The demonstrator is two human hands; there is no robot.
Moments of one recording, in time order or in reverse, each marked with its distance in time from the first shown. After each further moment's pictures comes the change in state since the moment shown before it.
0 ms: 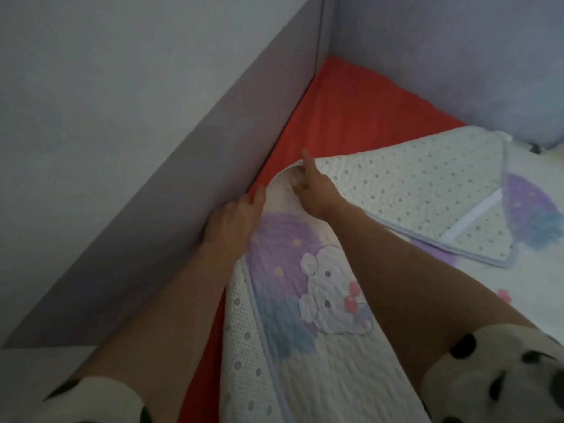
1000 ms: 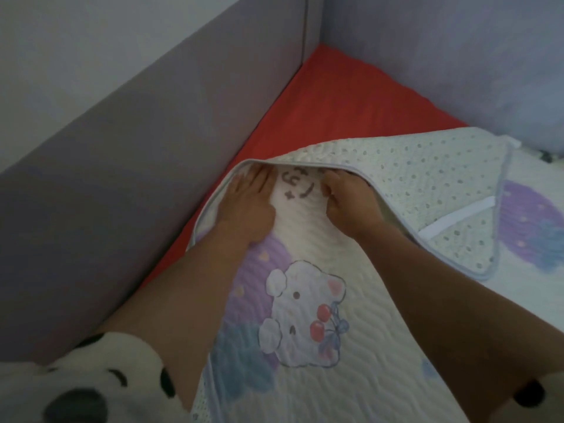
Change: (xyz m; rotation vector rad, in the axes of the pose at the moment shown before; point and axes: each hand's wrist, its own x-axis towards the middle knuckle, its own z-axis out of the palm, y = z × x) left_hand 0.080 0.055 0.059 -0.147 -0.133 -0.043; right_hand 0.008 0.100 -0.039 -0.356 0.262 -0.328
